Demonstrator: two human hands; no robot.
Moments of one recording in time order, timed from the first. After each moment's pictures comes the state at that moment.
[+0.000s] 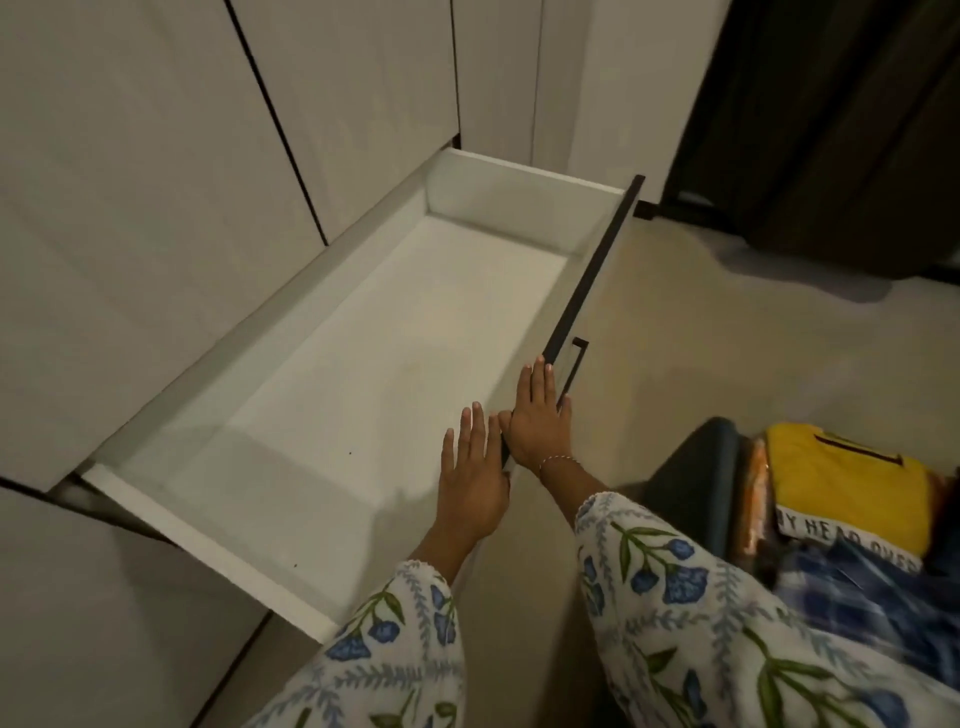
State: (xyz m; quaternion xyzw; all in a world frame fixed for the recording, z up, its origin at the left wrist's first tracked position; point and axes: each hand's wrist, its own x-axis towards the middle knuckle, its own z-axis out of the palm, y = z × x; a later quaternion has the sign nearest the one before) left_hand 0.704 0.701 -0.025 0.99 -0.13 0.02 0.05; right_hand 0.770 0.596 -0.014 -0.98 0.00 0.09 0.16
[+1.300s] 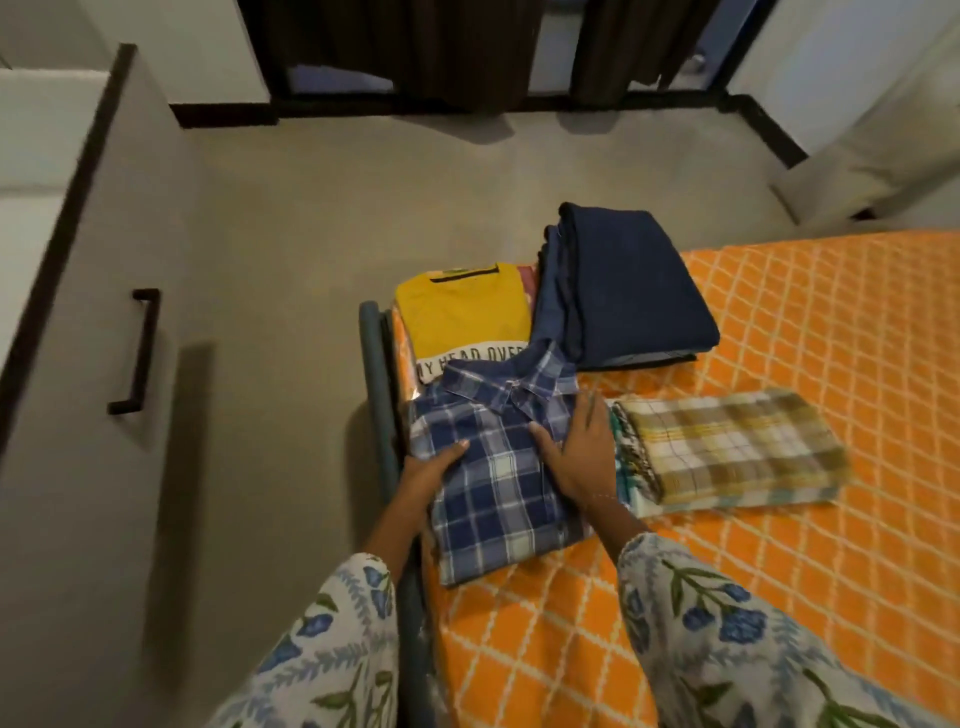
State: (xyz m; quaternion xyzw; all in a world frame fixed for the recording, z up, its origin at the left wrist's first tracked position) left_hand 0.587 0.349 -0.148 0.67 0.13 -0.46 0.57; right_hand 0.466 0.186 -0.130 -0.87 0.41 -0.01 0.27
